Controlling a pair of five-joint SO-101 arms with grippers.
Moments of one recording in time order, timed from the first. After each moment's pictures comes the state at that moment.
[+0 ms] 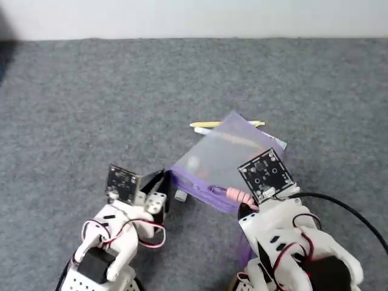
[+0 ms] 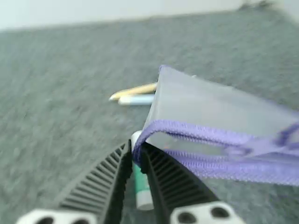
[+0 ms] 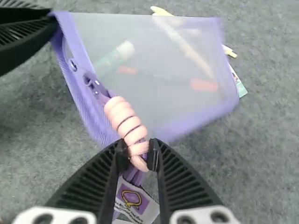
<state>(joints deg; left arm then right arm) 20.9 -102.9 91.6 51.2 13.8 -17.2 -76.3 34.6 100.5 14.3</state>
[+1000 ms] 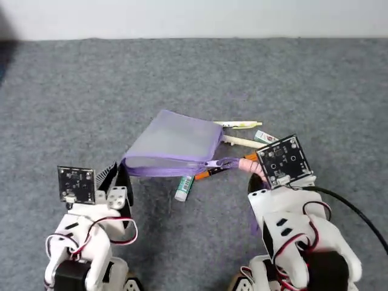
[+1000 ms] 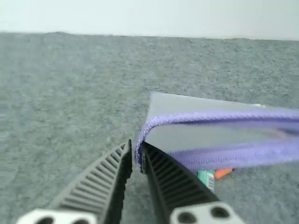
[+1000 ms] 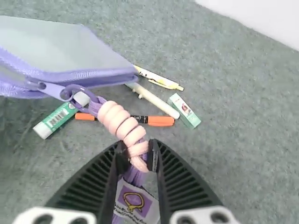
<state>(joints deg) 4.1 -103.0 74.5 68.8 9.5 -7.6 -75.6 36.9 85.9 16.4</state>
